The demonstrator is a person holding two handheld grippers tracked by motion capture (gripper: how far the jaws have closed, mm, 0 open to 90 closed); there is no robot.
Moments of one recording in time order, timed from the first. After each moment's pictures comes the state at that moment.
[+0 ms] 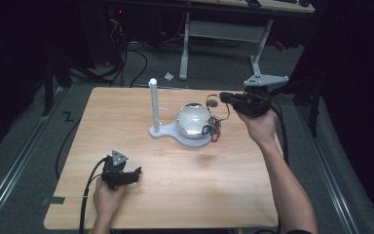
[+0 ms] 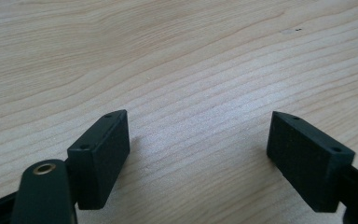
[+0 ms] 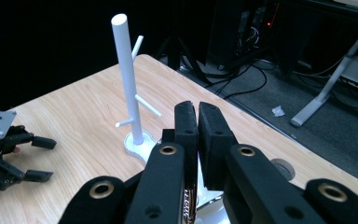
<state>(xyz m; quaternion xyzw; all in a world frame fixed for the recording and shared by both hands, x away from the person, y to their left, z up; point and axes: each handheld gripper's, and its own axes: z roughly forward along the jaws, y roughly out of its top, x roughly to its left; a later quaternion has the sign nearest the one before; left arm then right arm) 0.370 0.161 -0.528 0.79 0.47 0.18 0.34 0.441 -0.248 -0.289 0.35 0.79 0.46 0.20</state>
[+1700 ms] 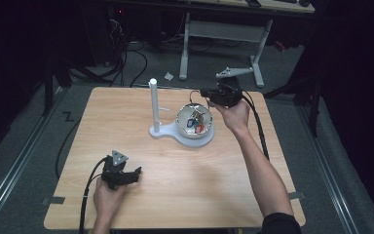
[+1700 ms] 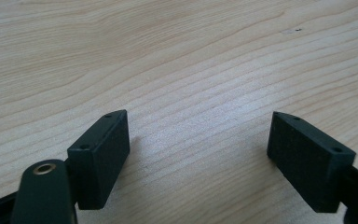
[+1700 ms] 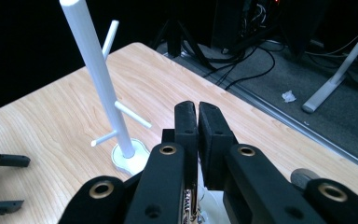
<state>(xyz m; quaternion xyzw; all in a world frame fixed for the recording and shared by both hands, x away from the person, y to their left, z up) 0.370 0.160 -0.528 0.79 0.47 0.18 0.34 0.506 -0.203 -0.328 0.38 0.80 0.44 0.17</state>
